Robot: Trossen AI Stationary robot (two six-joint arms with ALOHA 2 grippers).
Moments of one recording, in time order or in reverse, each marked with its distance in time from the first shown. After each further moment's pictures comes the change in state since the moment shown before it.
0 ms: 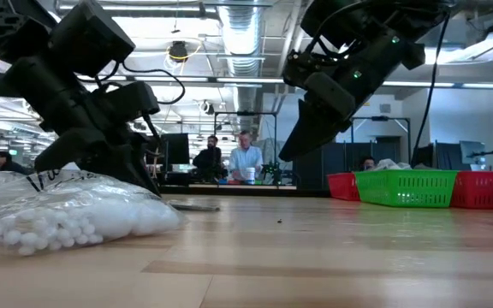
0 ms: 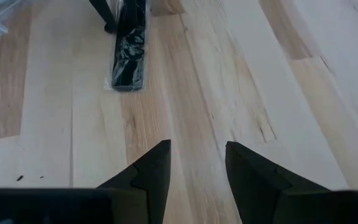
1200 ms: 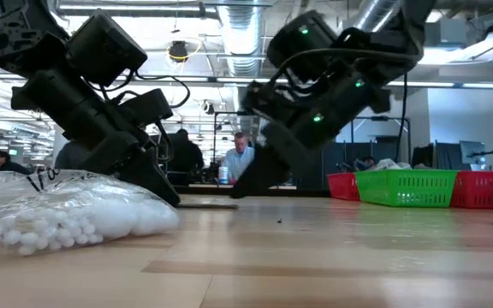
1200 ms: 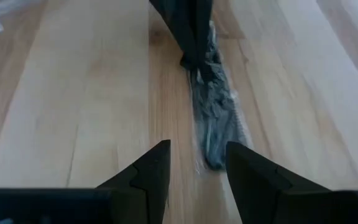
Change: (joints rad) left arm 0.048 0.092 0.004 0.125 -0.025 -0.076; right arm 0.025 0.314 0.101 0.310 -0.023 -0.126
